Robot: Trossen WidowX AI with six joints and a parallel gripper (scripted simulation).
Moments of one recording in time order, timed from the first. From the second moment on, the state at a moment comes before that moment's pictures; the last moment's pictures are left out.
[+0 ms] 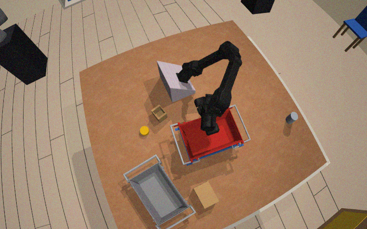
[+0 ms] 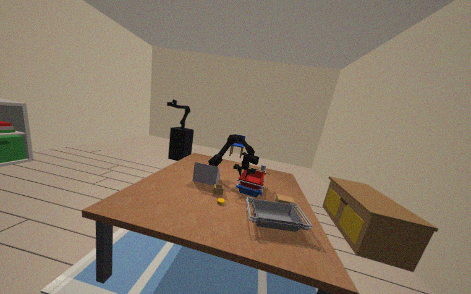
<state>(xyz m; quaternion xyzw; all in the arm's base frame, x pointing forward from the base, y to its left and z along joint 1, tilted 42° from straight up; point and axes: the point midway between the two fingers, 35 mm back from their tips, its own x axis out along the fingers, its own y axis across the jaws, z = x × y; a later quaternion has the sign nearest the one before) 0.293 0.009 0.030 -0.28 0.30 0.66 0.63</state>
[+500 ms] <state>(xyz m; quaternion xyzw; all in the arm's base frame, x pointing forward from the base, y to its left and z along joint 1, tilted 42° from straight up) 0.293 0.009 0.030 -0.28 0.30 0.66 0.63</state>
